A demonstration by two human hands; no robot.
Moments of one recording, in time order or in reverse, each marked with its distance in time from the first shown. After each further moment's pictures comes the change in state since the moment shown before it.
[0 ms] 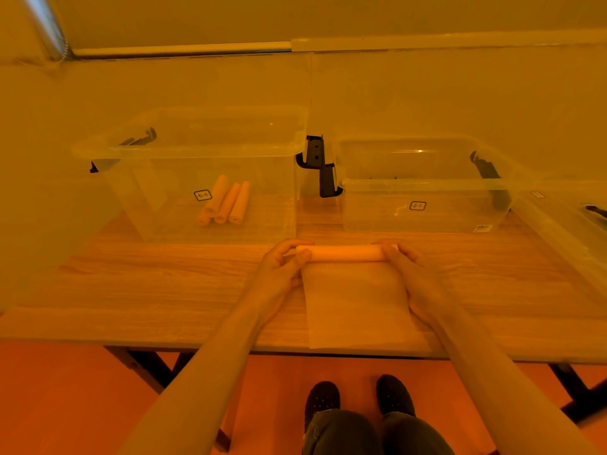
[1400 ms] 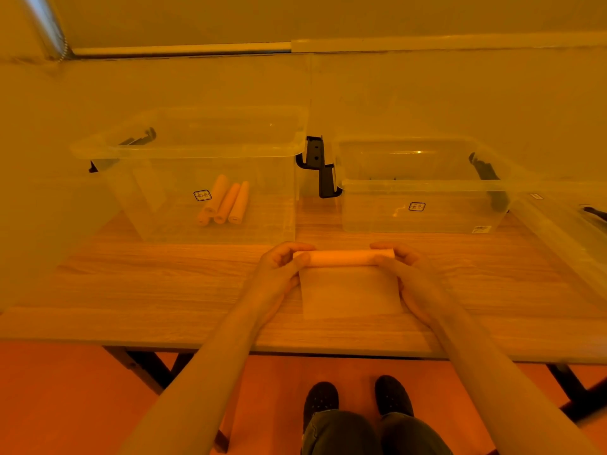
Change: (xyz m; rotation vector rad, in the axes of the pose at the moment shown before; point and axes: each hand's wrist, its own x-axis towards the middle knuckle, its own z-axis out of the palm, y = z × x) left_hand 0.000 -0.001 -0.001 0.000 0.024 -0.012; right_hand 0.001 0.001 -0.004 -0.037 -0.046 -0.025
